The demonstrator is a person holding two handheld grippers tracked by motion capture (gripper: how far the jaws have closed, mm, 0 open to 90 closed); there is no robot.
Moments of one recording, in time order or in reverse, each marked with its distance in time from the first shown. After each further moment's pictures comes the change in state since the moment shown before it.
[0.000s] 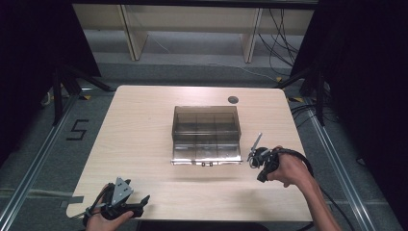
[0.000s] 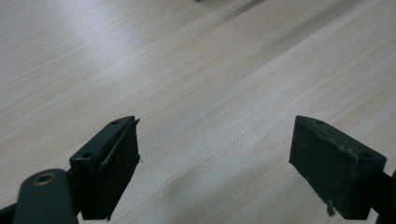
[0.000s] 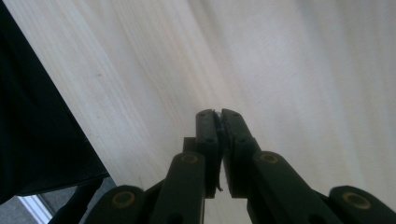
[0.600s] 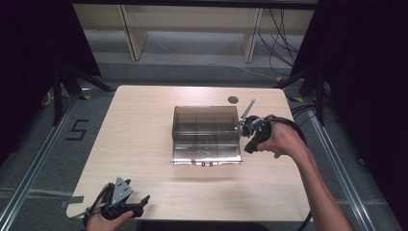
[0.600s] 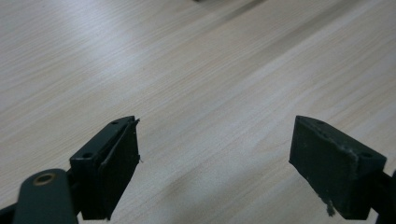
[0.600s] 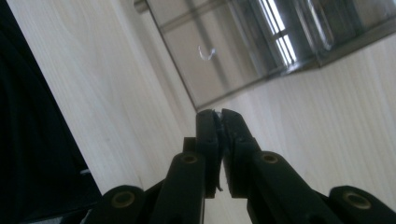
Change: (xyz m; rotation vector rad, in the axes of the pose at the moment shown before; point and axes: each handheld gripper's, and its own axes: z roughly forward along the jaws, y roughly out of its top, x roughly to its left) left arm 0.001 0.000 -0.001 0.009 -0.004 0.013; right arm -0.010 0.060 -0.075 -0.117 -0.038 -0.040
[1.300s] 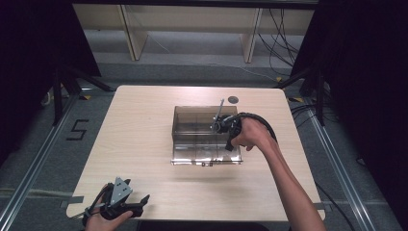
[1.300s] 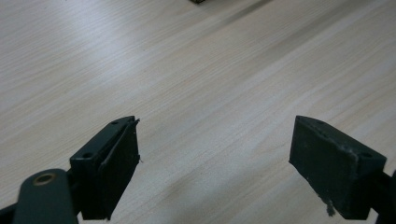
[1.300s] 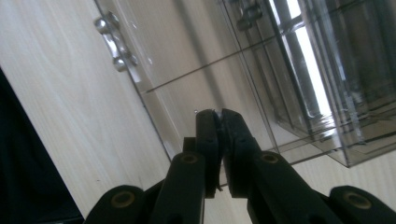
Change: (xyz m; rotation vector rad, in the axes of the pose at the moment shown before) left arm -0.001 0.000 0.000 -0.022 -0.007 -0.028; right arm -0.013 0.058 0.054 0.122 0.023 -0.050
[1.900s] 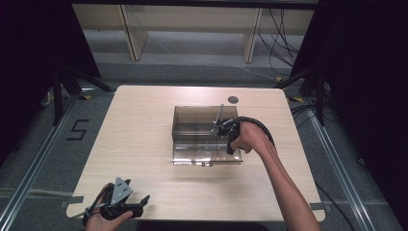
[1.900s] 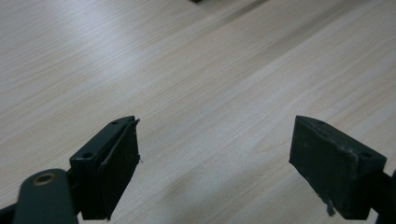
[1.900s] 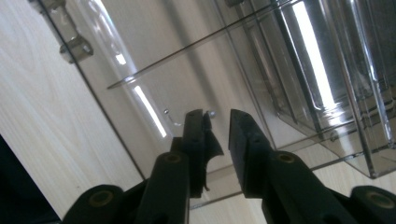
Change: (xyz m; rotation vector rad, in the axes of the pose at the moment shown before) left arm 0.000 0.000 0.000 0.003 -0.001 0.002; right arm -0.007 -0.002 0.021 0.032 -0.006 0.039
